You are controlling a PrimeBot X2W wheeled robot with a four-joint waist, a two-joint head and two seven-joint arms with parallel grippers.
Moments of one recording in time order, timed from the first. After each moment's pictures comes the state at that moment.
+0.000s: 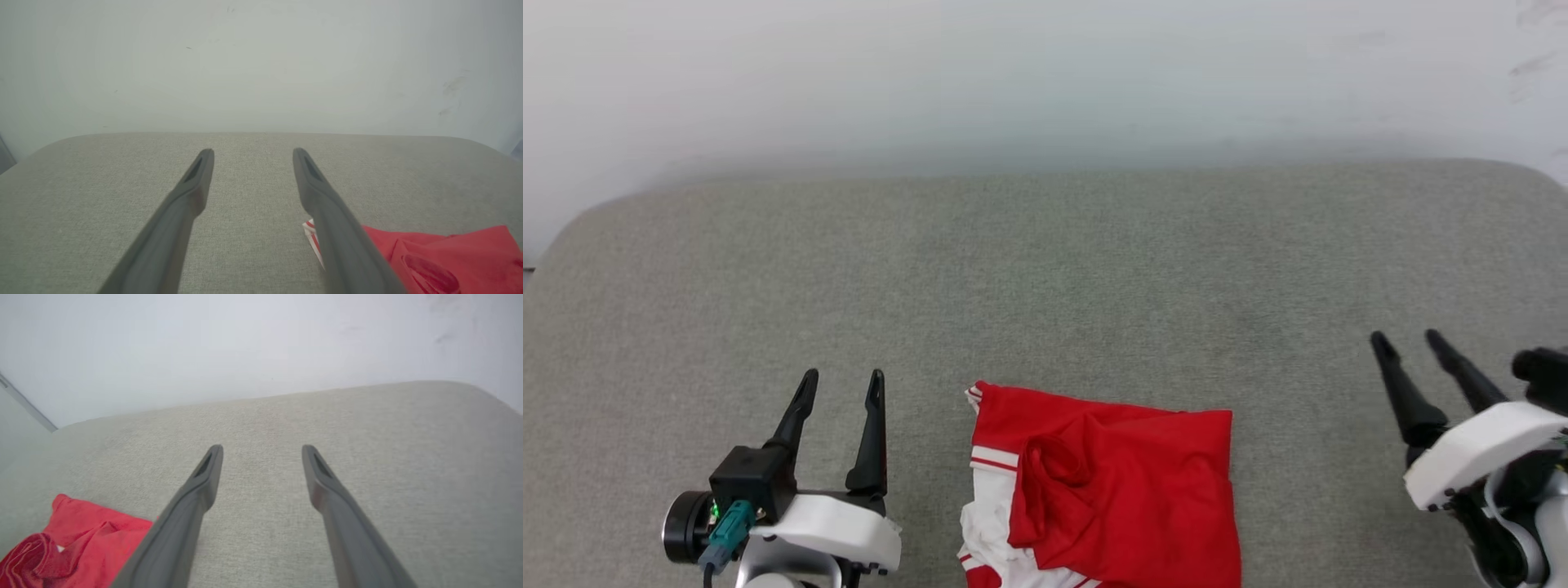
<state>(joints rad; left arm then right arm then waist) -0.07 0.20 -0.19 0.12 -0.31 0.06 -0.26 -0.21 -0.31 0.09 0.24 0.58 0.13 0.08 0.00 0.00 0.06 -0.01</state>
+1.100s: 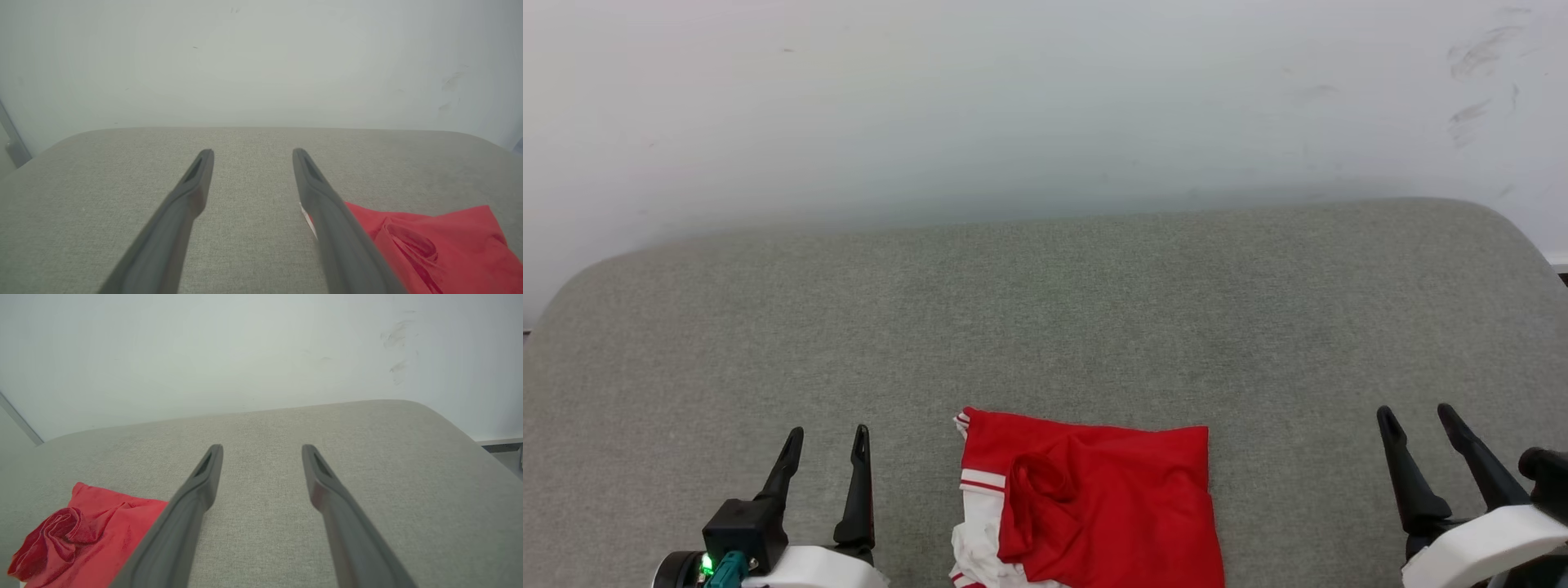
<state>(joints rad) 0.05 0.22 -0.19 0.09 -0.32 0.11 -0.26 0.09 -0.17 -0.05 -0.07 0.31 0.13 0.04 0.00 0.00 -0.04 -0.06</state>
